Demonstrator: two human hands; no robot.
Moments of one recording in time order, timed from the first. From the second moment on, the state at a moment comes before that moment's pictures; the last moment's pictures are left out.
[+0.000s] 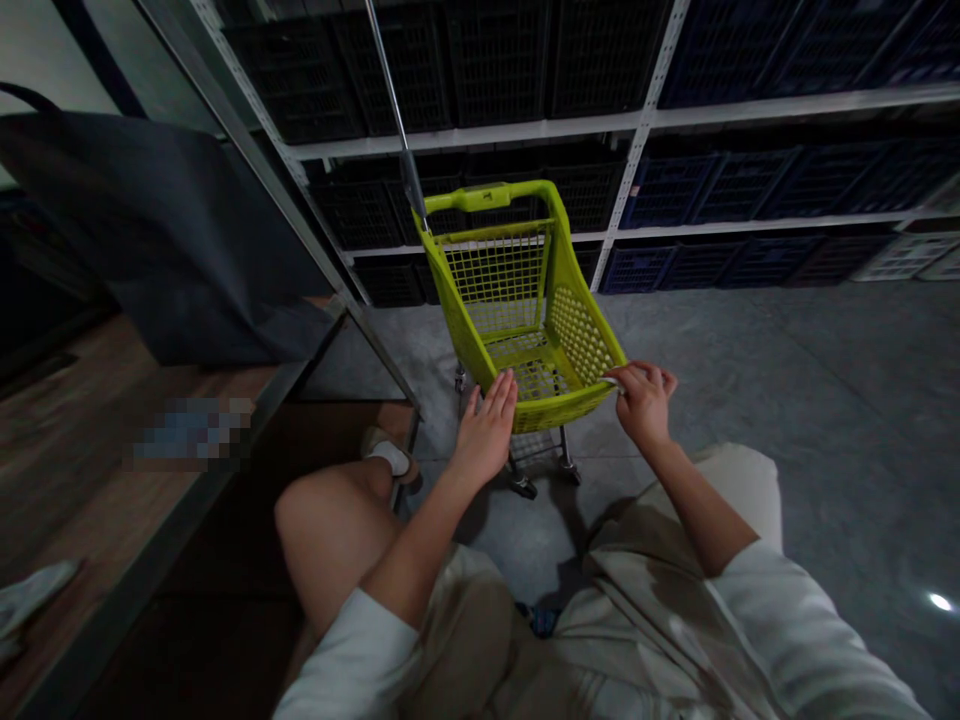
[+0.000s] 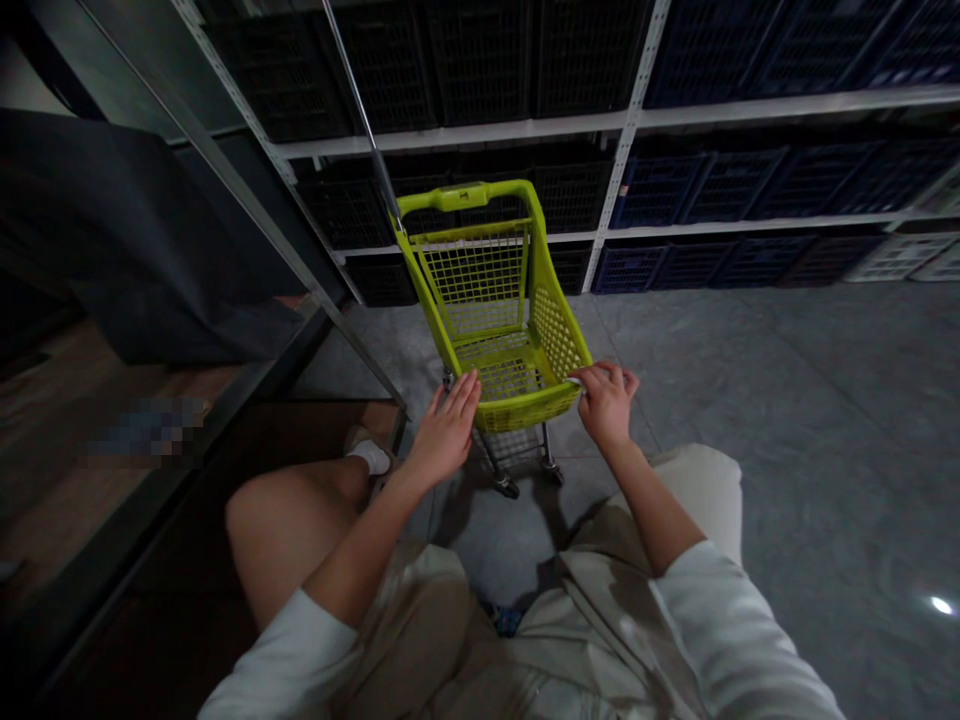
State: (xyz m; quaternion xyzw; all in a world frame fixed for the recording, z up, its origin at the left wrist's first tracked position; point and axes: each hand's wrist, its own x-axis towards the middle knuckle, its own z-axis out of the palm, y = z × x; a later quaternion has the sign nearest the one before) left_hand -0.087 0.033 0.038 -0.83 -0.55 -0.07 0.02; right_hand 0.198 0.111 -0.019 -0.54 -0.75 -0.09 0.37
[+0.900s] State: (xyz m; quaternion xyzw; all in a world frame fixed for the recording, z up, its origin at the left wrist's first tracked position) left_hand -0.100 0.021 0.022 -0.80 -0.59 -0.15 -0.04; right_hand 0.056 0.026 0.017 -0.41 -0.87 0.01 0.29
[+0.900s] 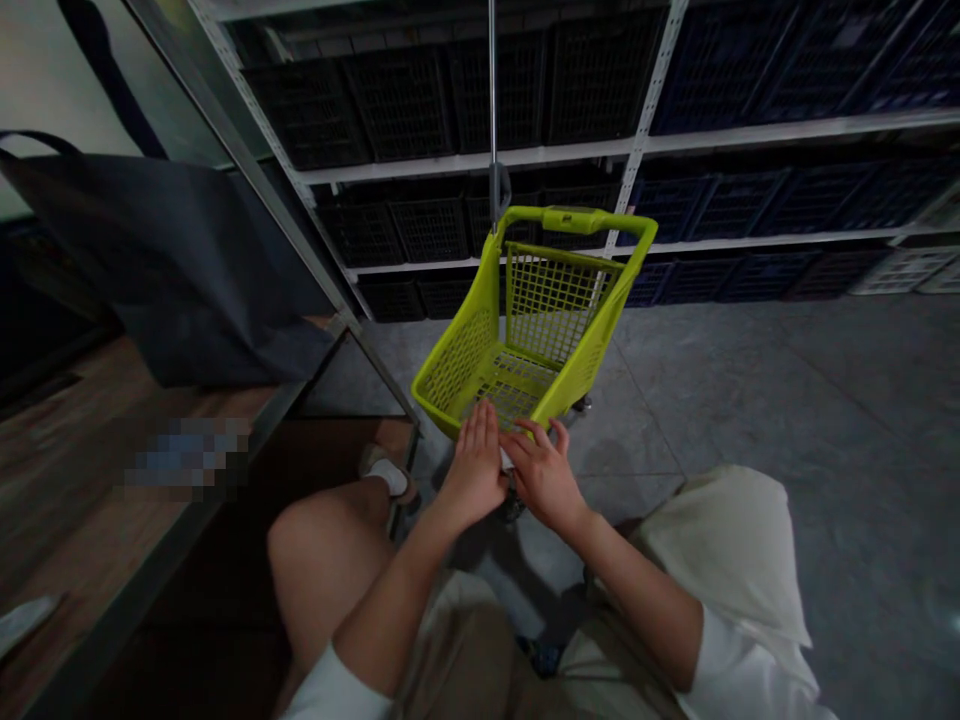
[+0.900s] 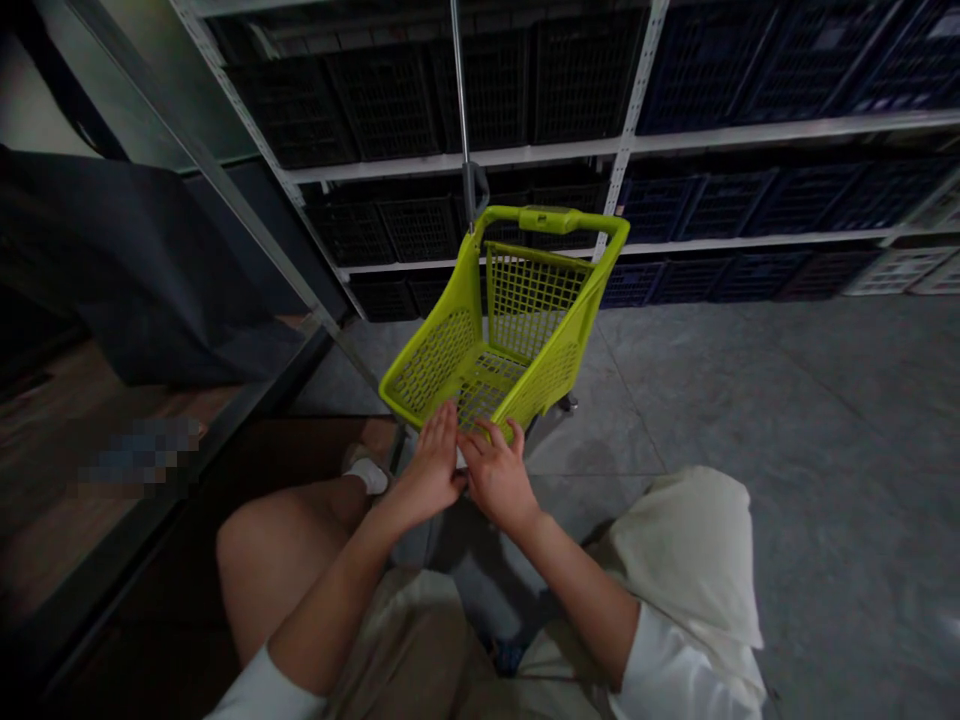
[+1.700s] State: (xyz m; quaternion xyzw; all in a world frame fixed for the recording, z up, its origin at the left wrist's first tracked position) left_hand -0.072 -0.040 0.015 -0.75 -0.64 -0.15 0.06; right_hand 0.079 0.017 0.010 -0.35 -0.89 -0.02 0.30
